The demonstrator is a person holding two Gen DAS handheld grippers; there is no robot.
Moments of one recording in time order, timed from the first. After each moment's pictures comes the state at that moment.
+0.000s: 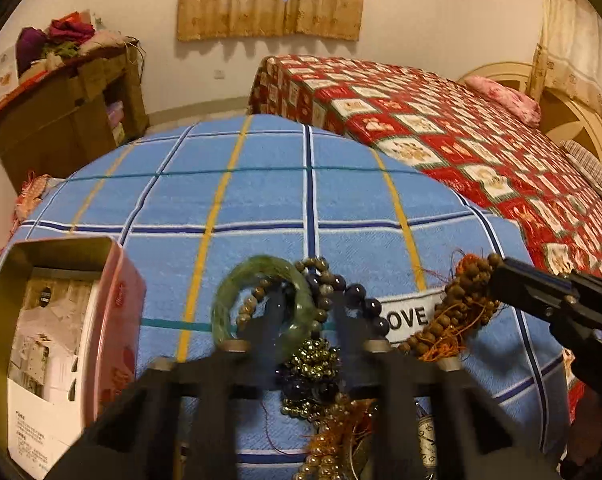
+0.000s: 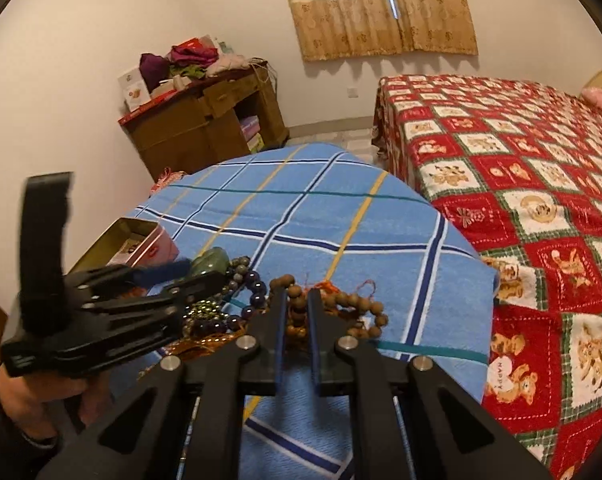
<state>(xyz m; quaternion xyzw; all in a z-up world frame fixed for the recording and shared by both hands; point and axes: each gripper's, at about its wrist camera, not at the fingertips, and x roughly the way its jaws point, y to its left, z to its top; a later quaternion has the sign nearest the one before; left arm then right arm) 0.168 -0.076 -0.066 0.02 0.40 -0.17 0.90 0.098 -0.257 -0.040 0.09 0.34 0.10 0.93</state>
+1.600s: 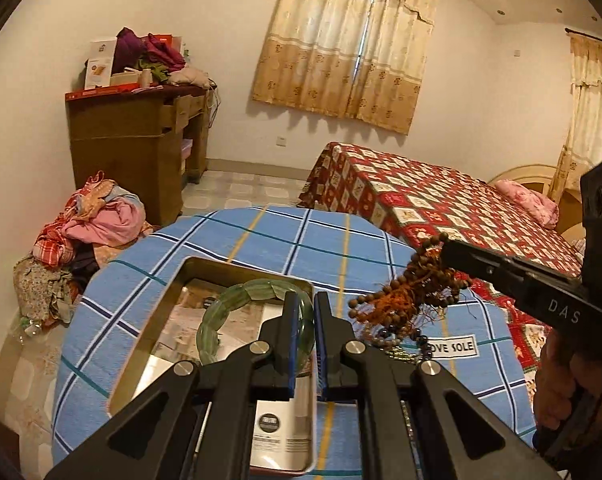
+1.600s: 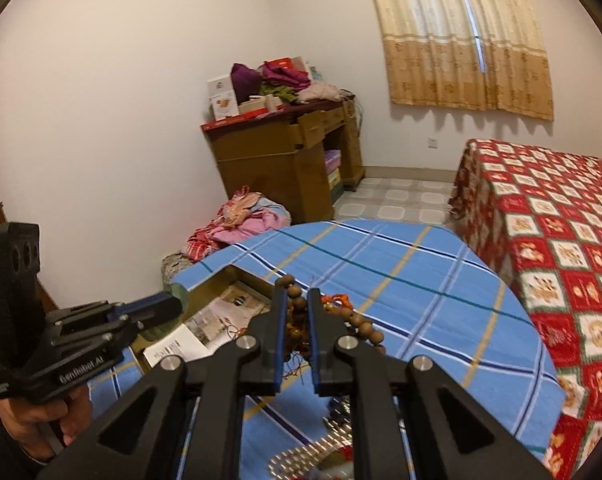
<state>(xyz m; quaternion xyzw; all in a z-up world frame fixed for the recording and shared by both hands) 0.092 0.064 0.012 -0.08 0.28 -0.09 0.95 0.124 -0.149 0.034 0.03 0.26 0.22 0.94</state>
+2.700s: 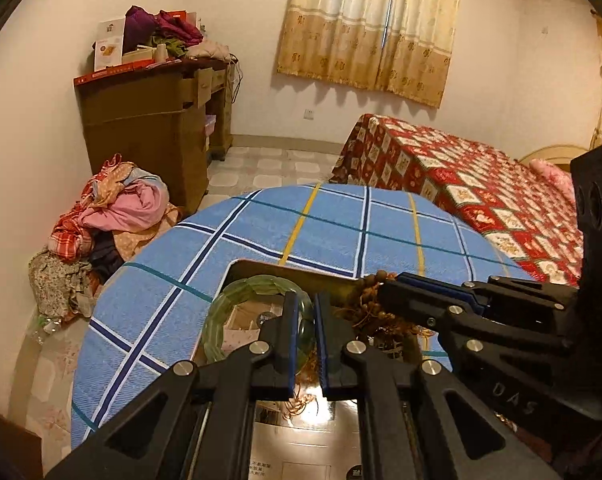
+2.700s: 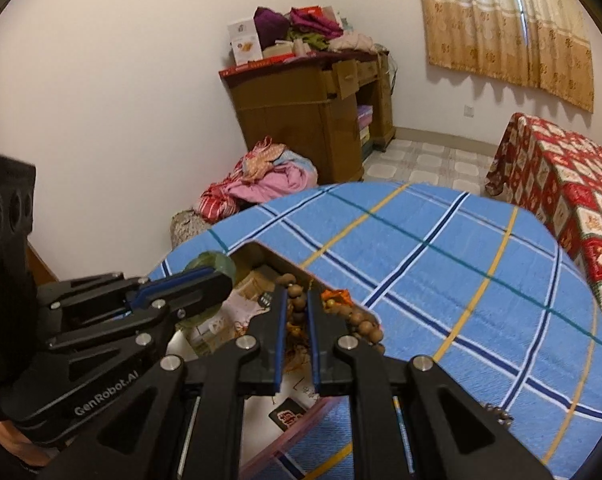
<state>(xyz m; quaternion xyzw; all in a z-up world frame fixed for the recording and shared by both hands) 0.160 0.097 -0.025 -0.05 0.34 -0.05 0.94 0.189 -0.075 -0.025 0.00 0.34 0.25 0.91</state>
